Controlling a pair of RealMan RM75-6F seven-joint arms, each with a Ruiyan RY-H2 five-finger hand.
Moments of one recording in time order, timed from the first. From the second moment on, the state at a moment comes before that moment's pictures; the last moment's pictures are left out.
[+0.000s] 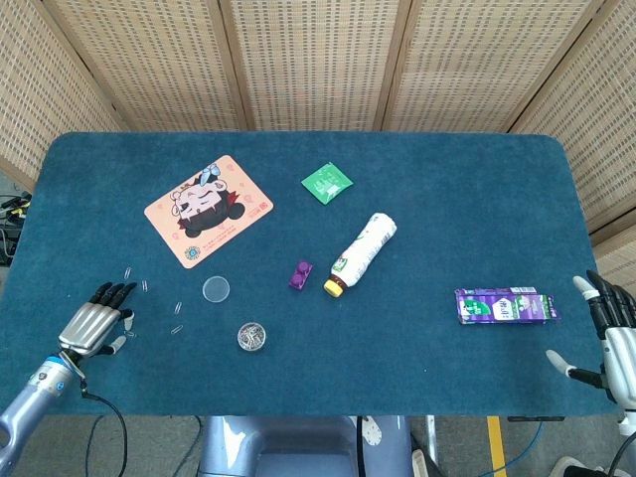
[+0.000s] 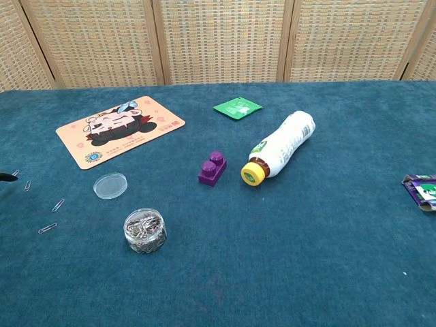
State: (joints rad) left arm -0.39 -1.47 0.13 -0.95 1.57 1.06 -0.17; right arm 0.04 -0.96 0.08 -1.76 -1.52 1.54 0.14
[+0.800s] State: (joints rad) left arm -0.39 -1.47 0.12 -0.98 1.57 1.06 -0.12; right arm 0.04 -0.96 0.08 -1.76 -1.52 1.54 0.14
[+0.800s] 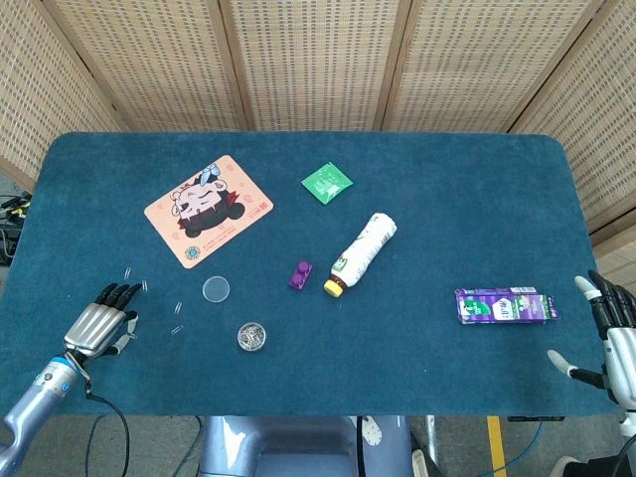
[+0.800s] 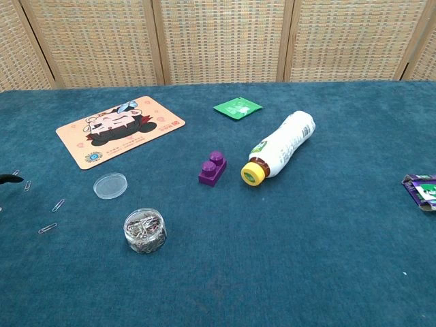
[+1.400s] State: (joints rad) left arm -0.41 -1.40 0.08 -1.12 1.58 1.12 -0.10; right arm 0.03 -0.95 0.09 -1.76 -1.52 1.55 0.16
